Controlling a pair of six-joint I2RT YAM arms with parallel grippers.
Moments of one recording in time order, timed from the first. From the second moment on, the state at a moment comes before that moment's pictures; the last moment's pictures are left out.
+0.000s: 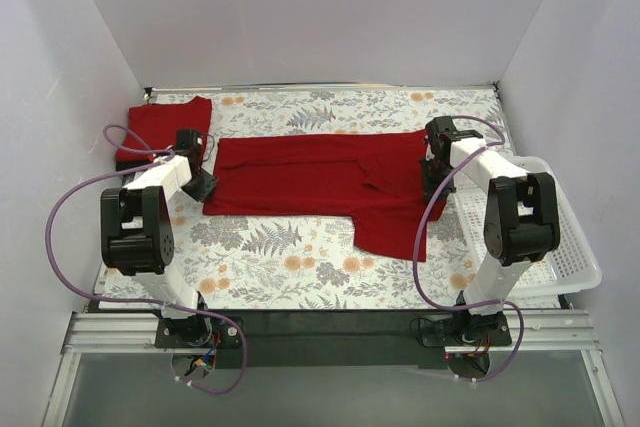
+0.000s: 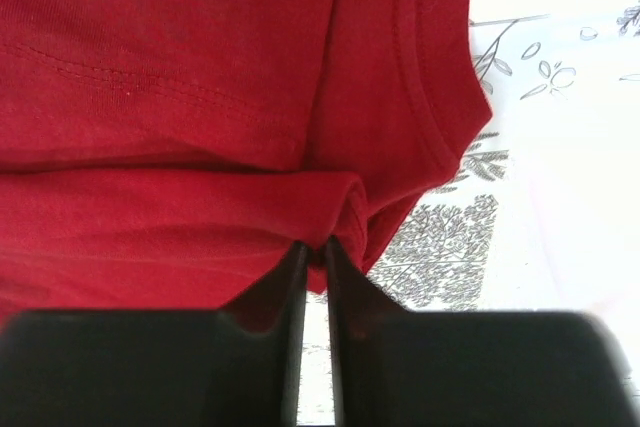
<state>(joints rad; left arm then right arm) 0.04 1.71 1.06 -0.56 -0.20 -0.88 0.17 1.76 1.22 -0.83 0.02 0.16</state>
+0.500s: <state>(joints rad) 0.04 1.72 1.24 -0.55 -0.18 -0.93 0.17 1.72 1.32 -0.81 -0.01 0.18</state>
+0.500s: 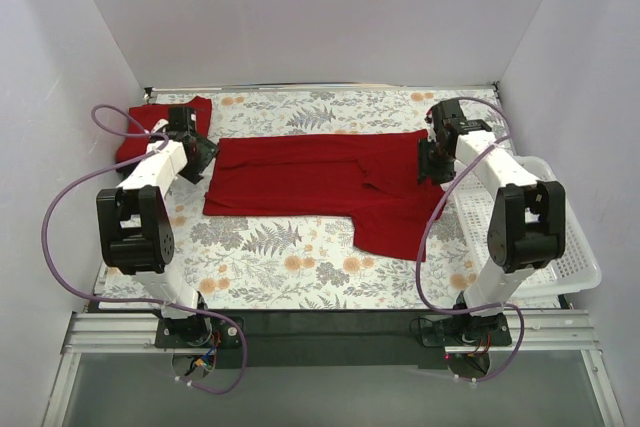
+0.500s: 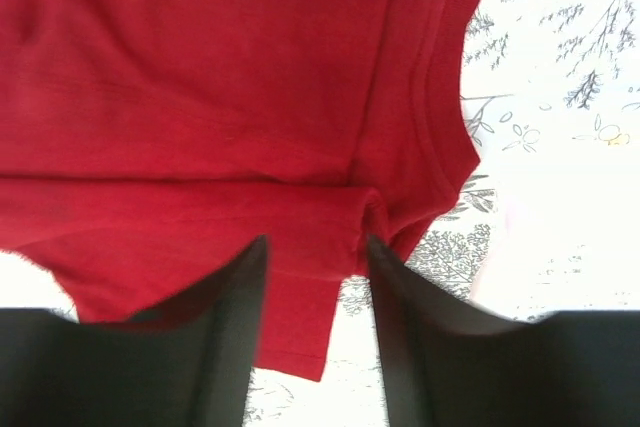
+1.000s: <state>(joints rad) -0.34 1.52 1.13 -0.52 -0.01 -0.87 0.17 1.35 0.84 -0.74 -0.21 0.26</state>
